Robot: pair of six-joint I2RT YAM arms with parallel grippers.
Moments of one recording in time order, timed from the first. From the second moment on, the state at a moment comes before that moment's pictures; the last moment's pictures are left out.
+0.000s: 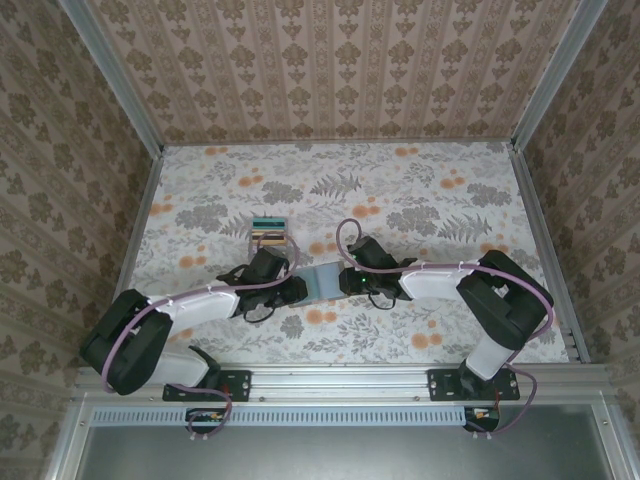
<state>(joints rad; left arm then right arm) -0.71 1.34 0.50 -0.10 0.21 -0.81 0.73 1.67 0.74 -0.01 -0.09 0.64</state>
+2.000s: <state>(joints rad) -0.72 1.27 0.47 -0.17 0.16 -0.83 0.74 1.68 0.75 0.02 -0.09 0.65</state>
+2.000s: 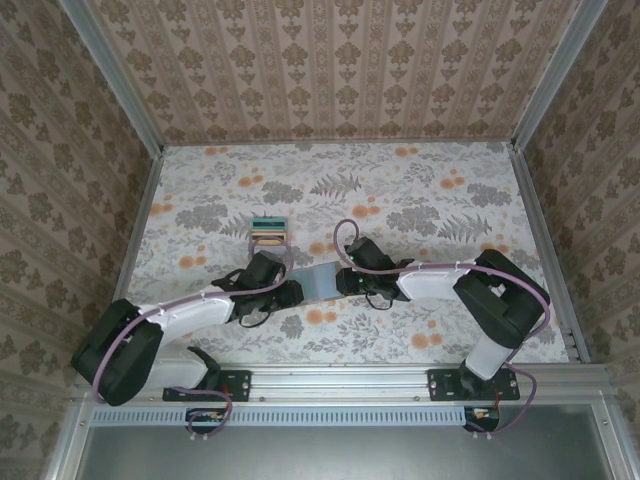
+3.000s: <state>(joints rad) -0.73 1.29 0.49 -0.08 0.22 -0.82 0.74 1.69 0.75 0.02 -0.08 0.66</state>
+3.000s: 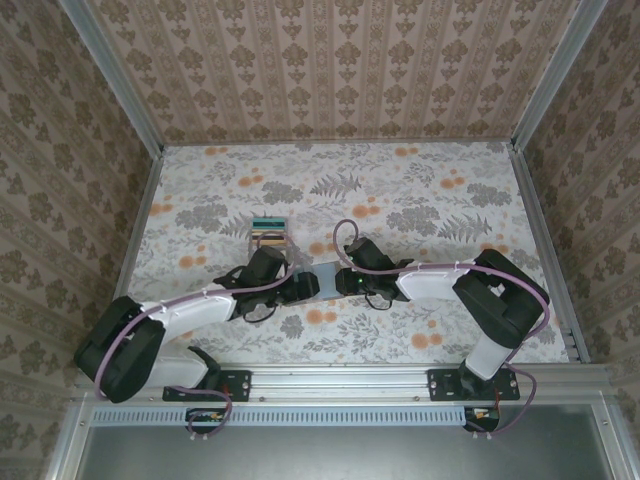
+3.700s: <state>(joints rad) -0.77 1.29 0.58 -0.14 0.20 -0.79 0.75 1.69 0.75 0.02 -0.08 0.66</state>
